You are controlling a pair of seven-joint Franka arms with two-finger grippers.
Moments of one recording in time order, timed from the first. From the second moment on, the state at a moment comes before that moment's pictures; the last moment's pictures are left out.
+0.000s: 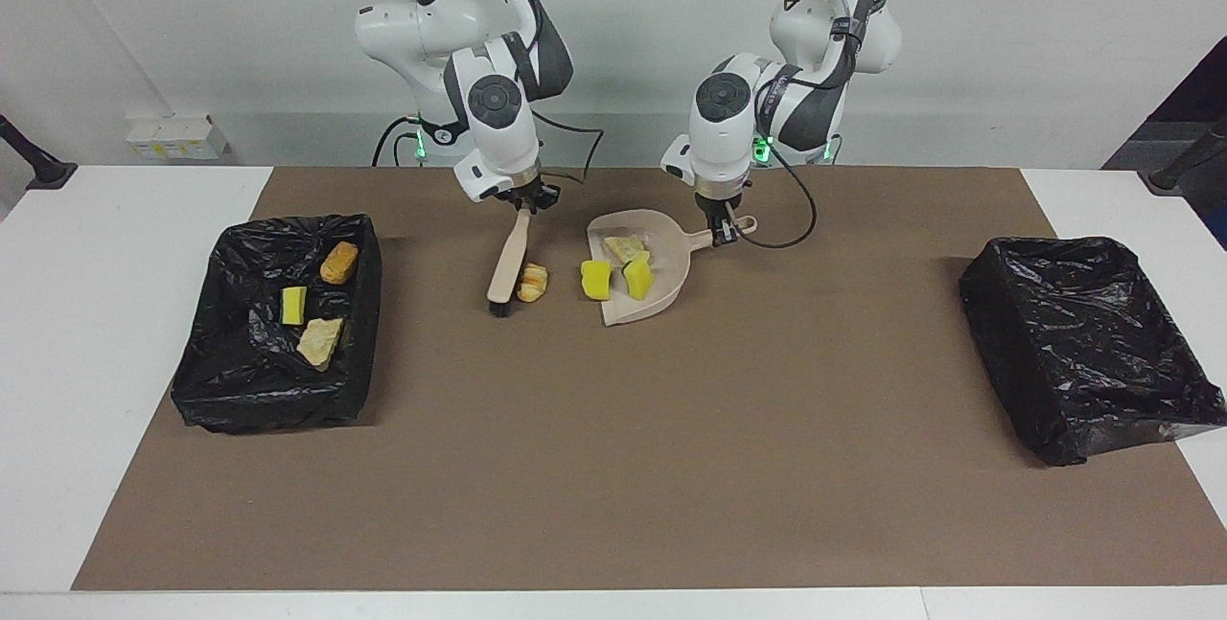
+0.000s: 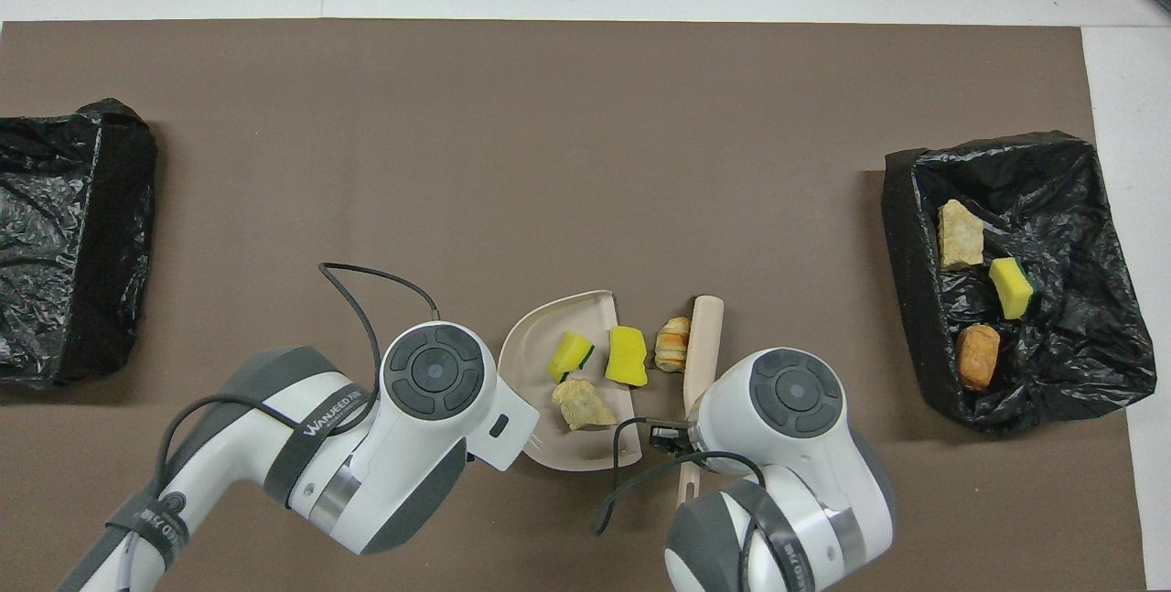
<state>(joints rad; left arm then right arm) -0.54 0.00 -0.12 -2.23 0.04 2.05 0.76 0.25 -0.06 0.31 -2.39 0.24 2.14 0.59</state>
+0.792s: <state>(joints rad) -0.46 0.01 -0.11 -2.24 0.04 2.13 0.81 0.45 0.06 0.32 -2.15 0.28 2.15 0.71</state>
